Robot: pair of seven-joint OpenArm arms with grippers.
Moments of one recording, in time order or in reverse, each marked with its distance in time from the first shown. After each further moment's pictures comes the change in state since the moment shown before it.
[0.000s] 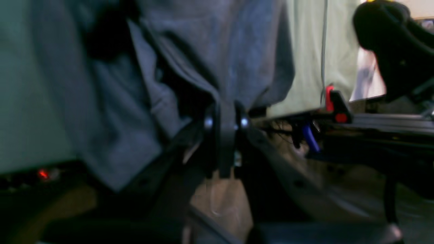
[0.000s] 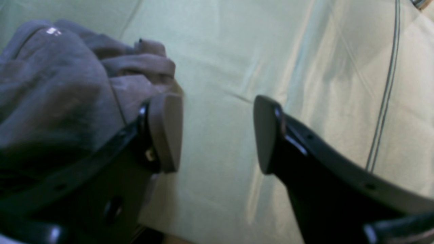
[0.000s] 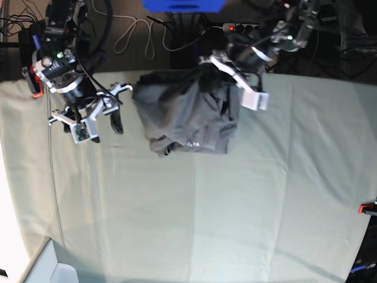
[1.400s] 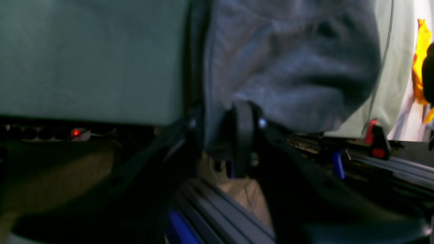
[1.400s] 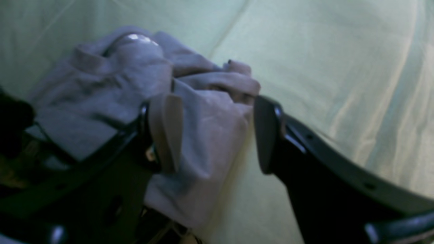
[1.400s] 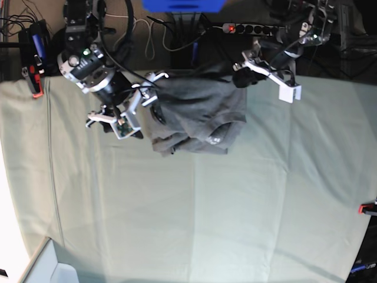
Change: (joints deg) left arm 4.5 2.5 -14.8 -5.5 -2.6 -0.6 4.9; right arm -0.9 0.0 -12.9 -0.1 0.0 0.0 0.0
